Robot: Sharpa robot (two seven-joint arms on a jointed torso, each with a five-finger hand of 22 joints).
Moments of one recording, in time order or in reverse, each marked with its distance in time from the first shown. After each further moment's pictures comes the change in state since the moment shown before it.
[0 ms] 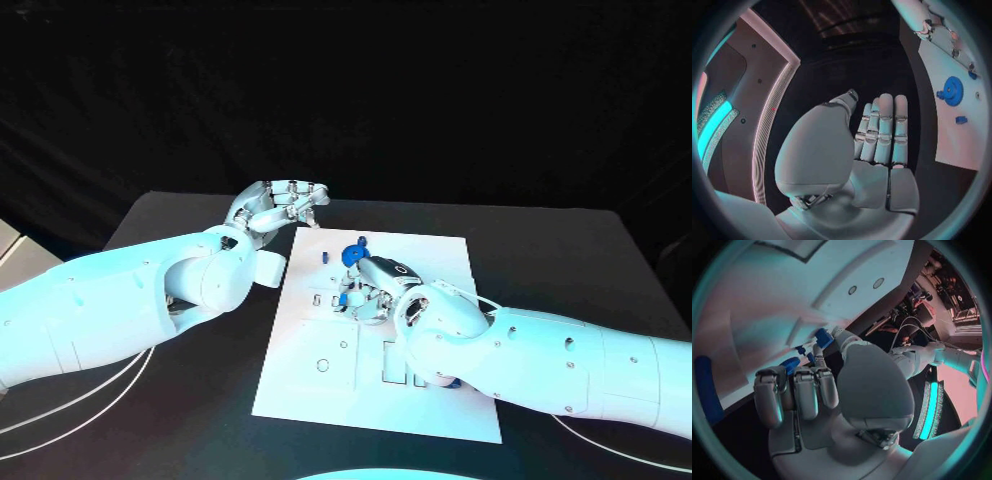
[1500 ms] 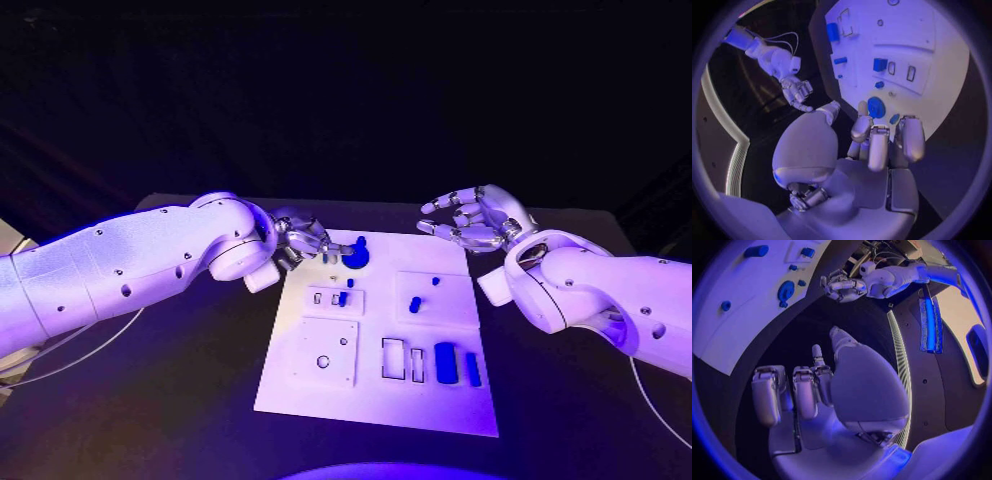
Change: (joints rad) left arm 0.087 0.108 0.003 -0.109 -0.755 0.374 -0.801; left_hand -0.367 0.053 -0.046 0.021 0.005 -0.025 -0.079 0.305 0.214 0.125 -0.082 1.179 1.005 0.407 -0.083 0.631 0.665 -0.094 0.535 -0.080 0.438 0.639; right arm 0.151 -0.367 0.020 0.106 0.825 -0.105 0.533; right_hand 0.094 0.048 -0.143 0.048 0.112 -0.036 0.011 0.013 -0.011 0.000 0.007 -0.056 0.000 0.000 0.007 -0.006 0.000 0.000 0.000 0.007 -0.057 0.000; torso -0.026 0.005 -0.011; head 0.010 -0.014
